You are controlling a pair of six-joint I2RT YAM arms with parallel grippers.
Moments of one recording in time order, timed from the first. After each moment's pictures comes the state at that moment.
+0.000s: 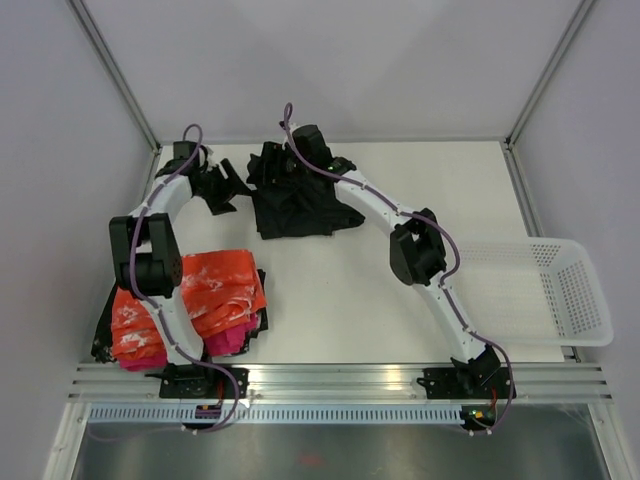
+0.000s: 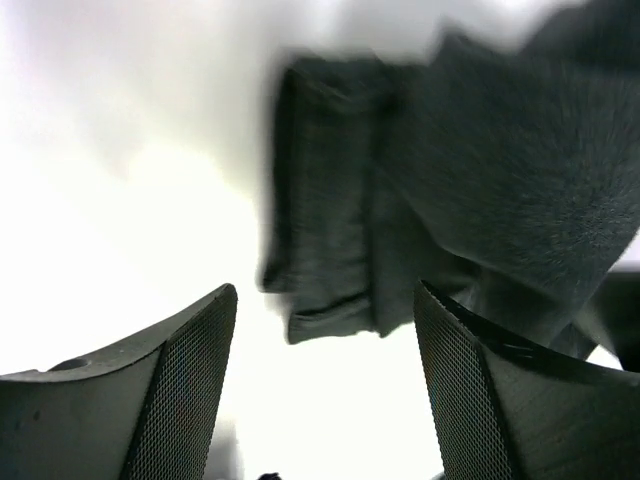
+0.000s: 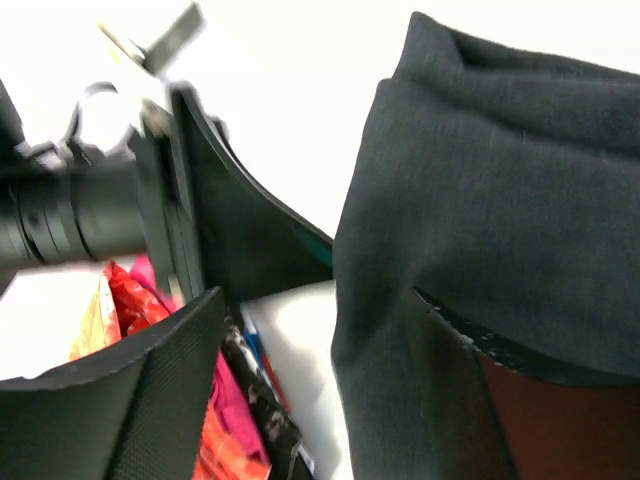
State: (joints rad) left arm 0.06 1.95 1.48 -0.52 0.46 -0.49; right arm 0.67 2.52 2.36 -0.25 -0.39 0.68
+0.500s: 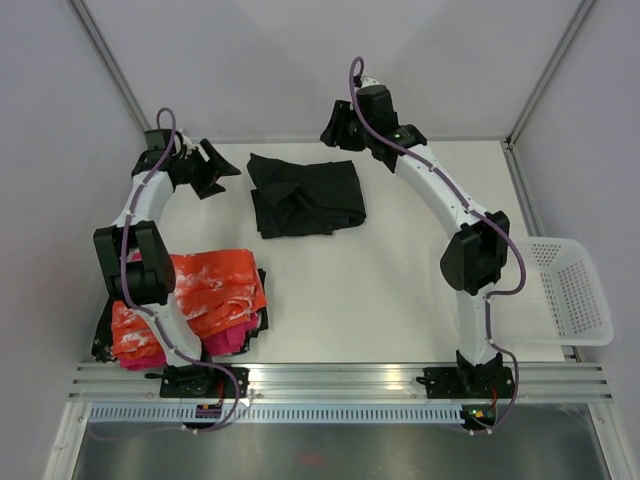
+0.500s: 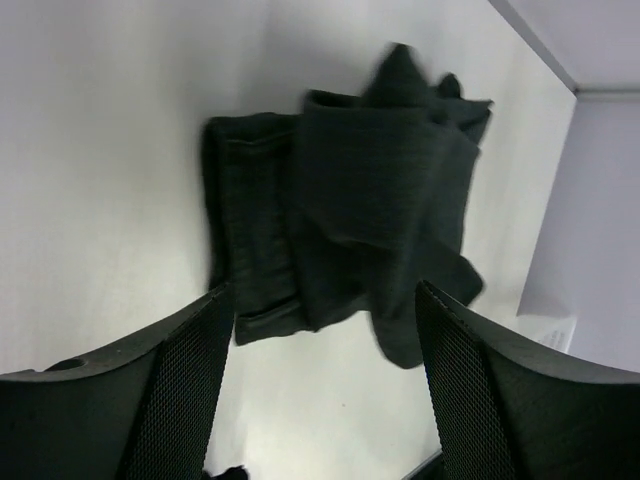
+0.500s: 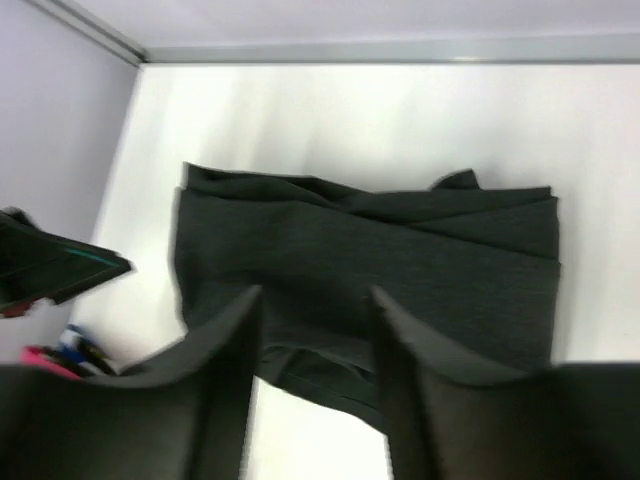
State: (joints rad) left arm 0.18 1.87 1.52 -0.49 0.58 -0.53; right arm 0.49 2.10 2.15 -0.48 -0.07 0.51
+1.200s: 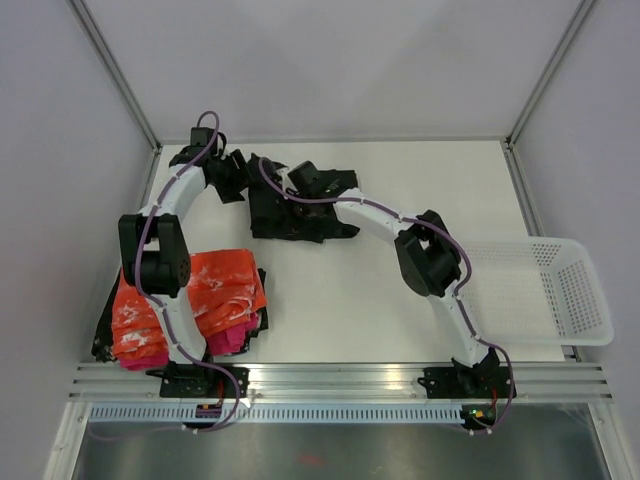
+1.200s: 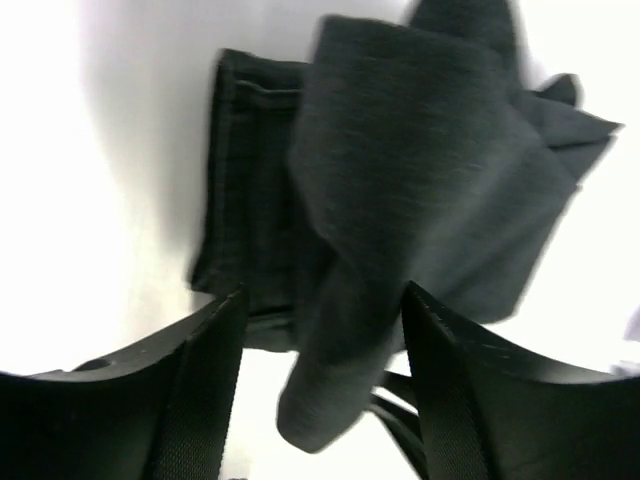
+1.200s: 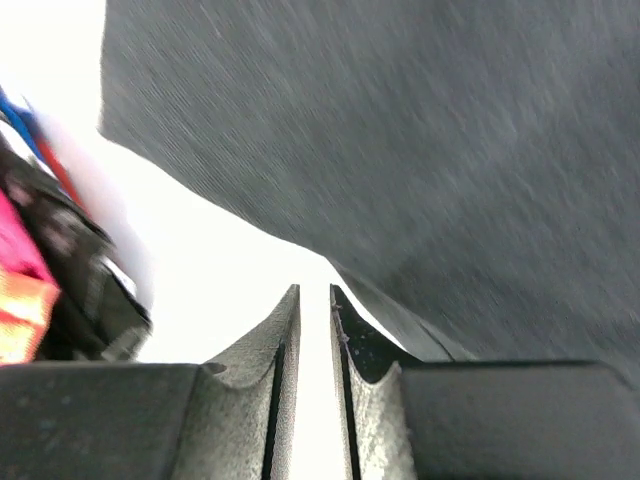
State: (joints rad) left arm -0.03 1.94 1.61 -0.60 0.32 -0.53; right arm 0.75 2.31 1.95 -0.47 -0.26 0.22
